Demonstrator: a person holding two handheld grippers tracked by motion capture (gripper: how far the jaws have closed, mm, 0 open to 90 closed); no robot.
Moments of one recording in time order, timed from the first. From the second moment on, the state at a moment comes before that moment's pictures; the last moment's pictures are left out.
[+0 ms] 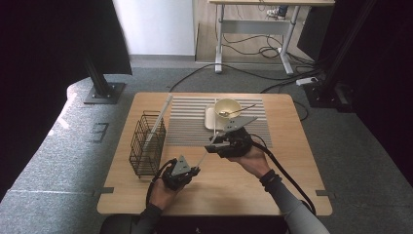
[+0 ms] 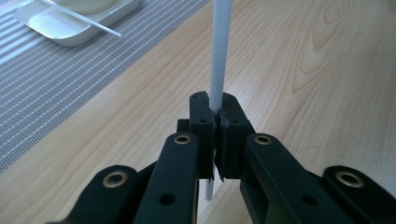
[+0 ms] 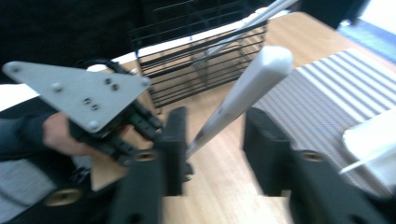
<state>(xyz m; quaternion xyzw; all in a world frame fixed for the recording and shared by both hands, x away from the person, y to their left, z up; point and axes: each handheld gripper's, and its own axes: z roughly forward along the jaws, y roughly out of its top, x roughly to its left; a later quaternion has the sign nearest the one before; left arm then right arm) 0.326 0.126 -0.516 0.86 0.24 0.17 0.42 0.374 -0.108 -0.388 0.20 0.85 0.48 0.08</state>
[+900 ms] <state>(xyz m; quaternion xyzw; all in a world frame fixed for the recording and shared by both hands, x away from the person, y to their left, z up) 0.323 0.126 -0.511 0.85 0.24 0.15 0.44 0.403 -0.135 -0.410 0.28 0.83 0.44 0.21</state>
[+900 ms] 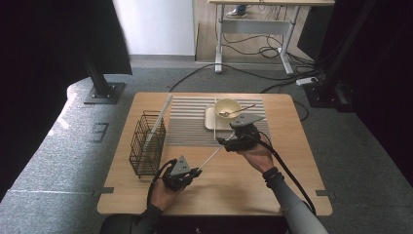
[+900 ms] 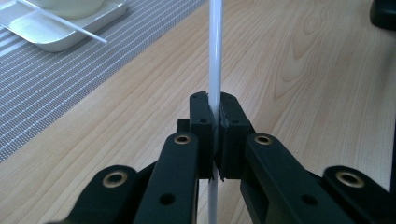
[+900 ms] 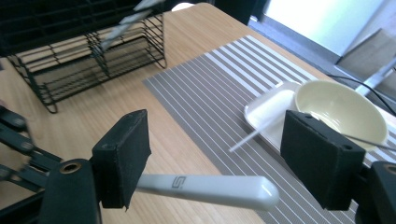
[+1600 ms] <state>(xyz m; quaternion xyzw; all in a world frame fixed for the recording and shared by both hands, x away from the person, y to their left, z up) 0.326 0.125 -0.510 0.85 0.26 0.14 0.43 0.415 -0.161 -0.435 0.30 0.83 0.42 0.20</state>
